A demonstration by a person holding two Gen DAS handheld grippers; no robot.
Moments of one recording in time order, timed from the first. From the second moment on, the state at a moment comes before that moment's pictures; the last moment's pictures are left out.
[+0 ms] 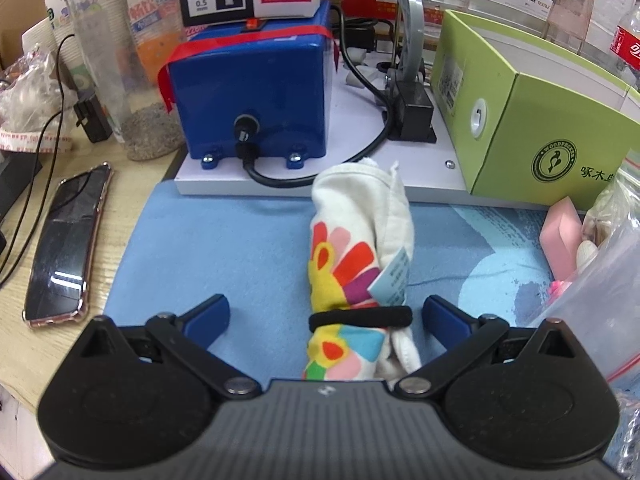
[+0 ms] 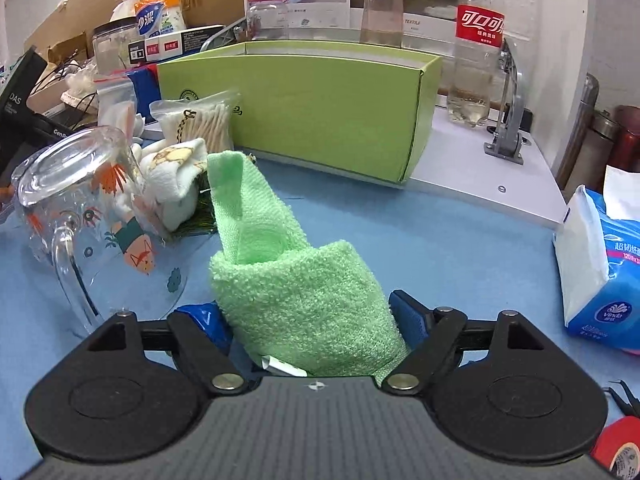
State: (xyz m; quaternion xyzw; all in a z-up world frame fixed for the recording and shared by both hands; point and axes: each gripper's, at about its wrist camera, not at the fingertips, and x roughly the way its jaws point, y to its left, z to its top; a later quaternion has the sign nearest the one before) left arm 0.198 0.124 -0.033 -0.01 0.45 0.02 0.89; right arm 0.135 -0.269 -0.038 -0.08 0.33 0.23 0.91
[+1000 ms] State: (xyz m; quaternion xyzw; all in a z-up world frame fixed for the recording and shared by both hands) left arm 0.241 0.074 0.108 -0.03 0.37 -0.09 0.93; right arm 0.217 -0.244 0.098 -0.03 0.18 0.21 0.96
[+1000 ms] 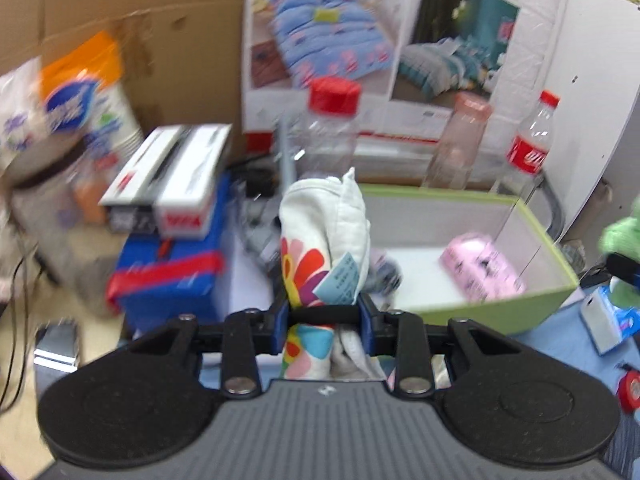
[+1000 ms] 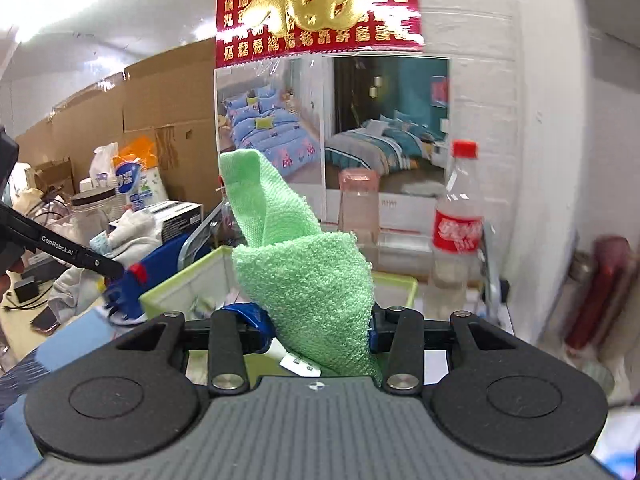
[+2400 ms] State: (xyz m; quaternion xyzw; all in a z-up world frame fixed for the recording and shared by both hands) left arm 0.200 0.081 0.092 -0.03 0.37 -0.06 0.93; right arm 0.190 -0.205 0.072 0.00 0.27 0.22 0.94
